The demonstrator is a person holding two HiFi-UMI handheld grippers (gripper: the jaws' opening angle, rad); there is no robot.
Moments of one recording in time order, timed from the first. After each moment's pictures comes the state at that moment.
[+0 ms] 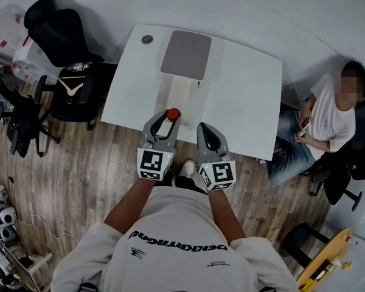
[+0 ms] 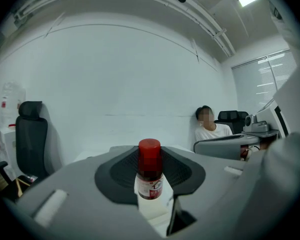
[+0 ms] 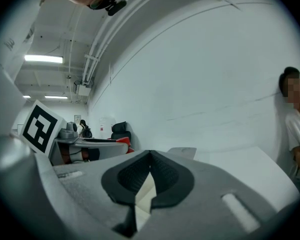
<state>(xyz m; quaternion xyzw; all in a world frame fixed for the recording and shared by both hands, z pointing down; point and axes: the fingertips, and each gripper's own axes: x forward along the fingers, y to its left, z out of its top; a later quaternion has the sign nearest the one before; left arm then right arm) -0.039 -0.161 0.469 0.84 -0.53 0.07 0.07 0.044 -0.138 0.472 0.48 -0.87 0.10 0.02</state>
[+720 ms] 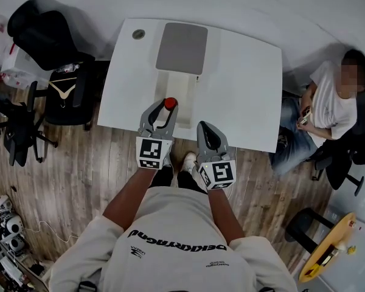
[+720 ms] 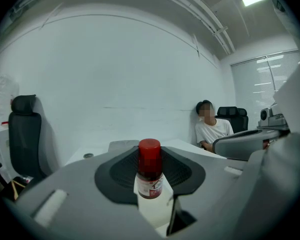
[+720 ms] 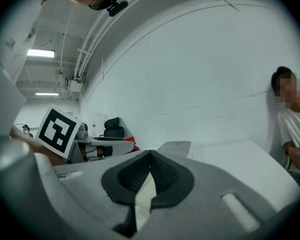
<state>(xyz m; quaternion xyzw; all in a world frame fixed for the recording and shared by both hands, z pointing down) -0.054 -0.207 0.503 0.85 -0.51 0.09 0.08 0.037 -0.149 0.496 0.52 -0.85 0.12 0.04</state>
